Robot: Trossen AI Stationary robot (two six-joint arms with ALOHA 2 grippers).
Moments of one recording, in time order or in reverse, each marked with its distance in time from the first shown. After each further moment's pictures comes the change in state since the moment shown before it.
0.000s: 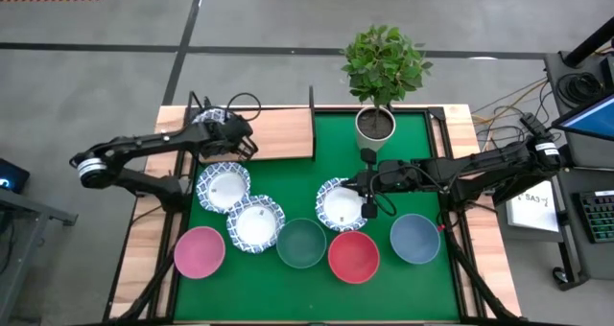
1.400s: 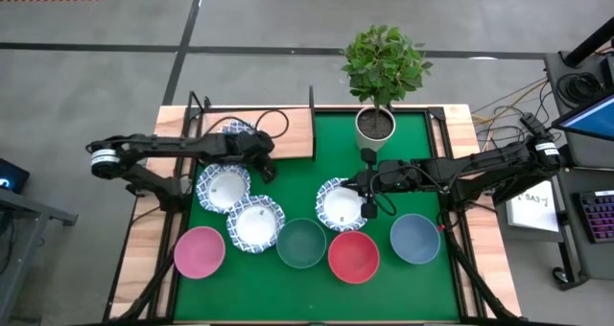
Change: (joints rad) left arm -0.243 0.143 0.106 0.157 0.242 0.029; right arm 0.000 -0.001 0.000 -0.001 0.000 0.019
